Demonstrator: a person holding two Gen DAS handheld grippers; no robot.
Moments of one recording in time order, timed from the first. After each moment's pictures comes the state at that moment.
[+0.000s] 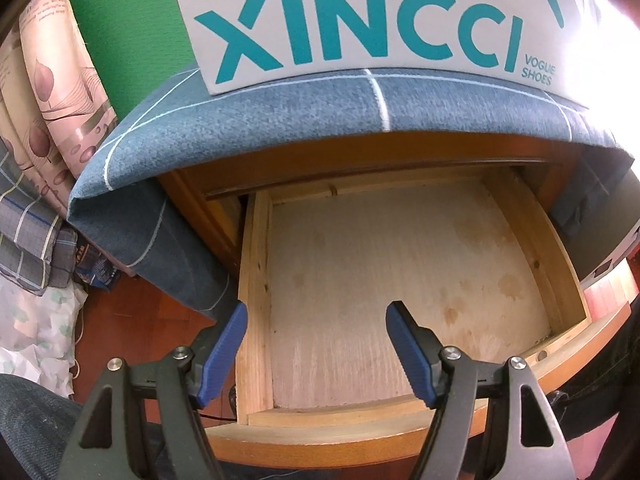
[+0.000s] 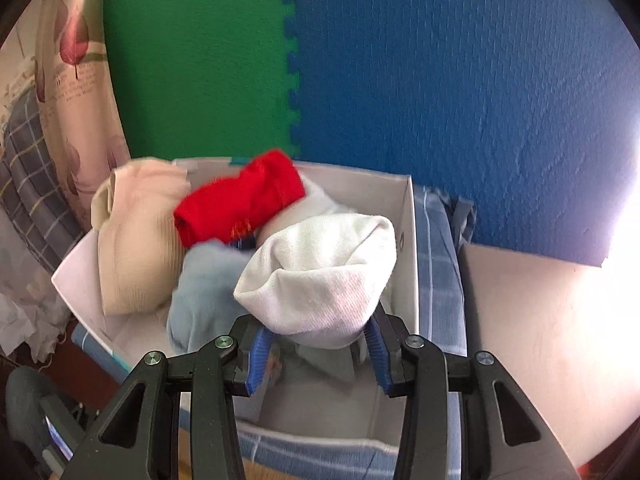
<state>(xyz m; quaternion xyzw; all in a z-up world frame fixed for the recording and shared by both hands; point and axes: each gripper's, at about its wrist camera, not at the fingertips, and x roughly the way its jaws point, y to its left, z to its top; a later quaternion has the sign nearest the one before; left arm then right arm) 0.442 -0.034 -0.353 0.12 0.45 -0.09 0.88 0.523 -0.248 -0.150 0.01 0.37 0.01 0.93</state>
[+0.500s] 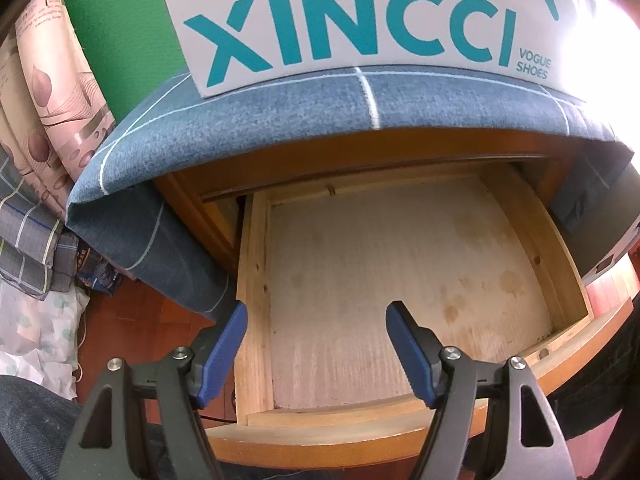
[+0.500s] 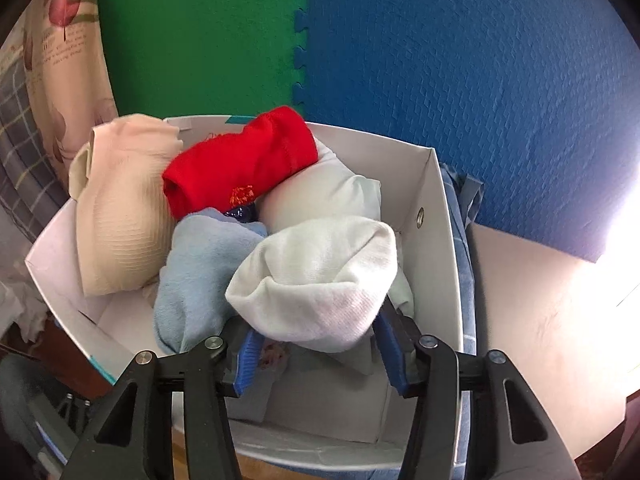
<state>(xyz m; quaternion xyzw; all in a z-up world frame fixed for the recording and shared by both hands) 0.440 -0.039 -0.353 0.13 0.45 -0.10 0.88 0.546 -0.228 -0.168 -0.03 0.42 0.00 0.91</state>
